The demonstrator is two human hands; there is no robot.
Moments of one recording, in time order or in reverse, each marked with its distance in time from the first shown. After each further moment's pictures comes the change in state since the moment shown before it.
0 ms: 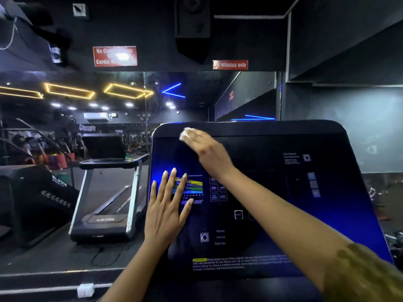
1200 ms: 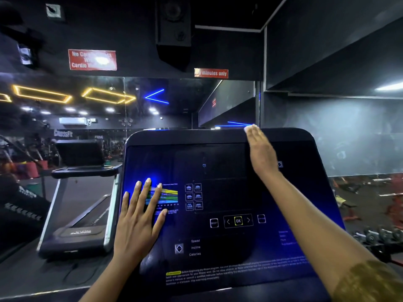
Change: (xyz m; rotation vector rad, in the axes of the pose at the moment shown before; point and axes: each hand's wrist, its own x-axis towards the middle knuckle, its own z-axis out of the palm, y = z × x) left_hand 0.001 0.004 -0.005 0.011 0.038 0.009; right_hand -0.073 0.143 -0.064 -0.242 -0.080 0.597
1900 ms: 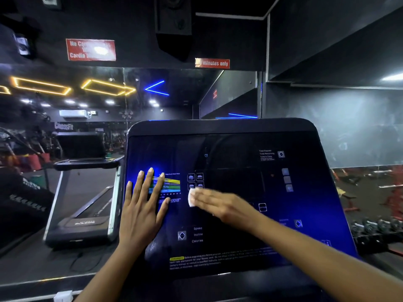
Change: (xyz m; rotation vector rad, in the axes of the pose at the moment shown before) left_hand 0.000 0.002 -0.002 0.009 -0.016 -0.017; right_hand -0.128 -0.066 0.008 0.162 -0.132 -0.980
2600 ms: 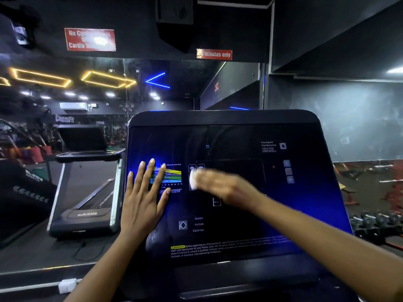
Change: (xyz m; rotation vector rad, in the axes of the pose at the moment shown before) left_hand -0.001 -0.002 0.002 -0.001 0.005 0.001; right_hand 0.007 0.018 -0.003 0.023 0.046 -0.022
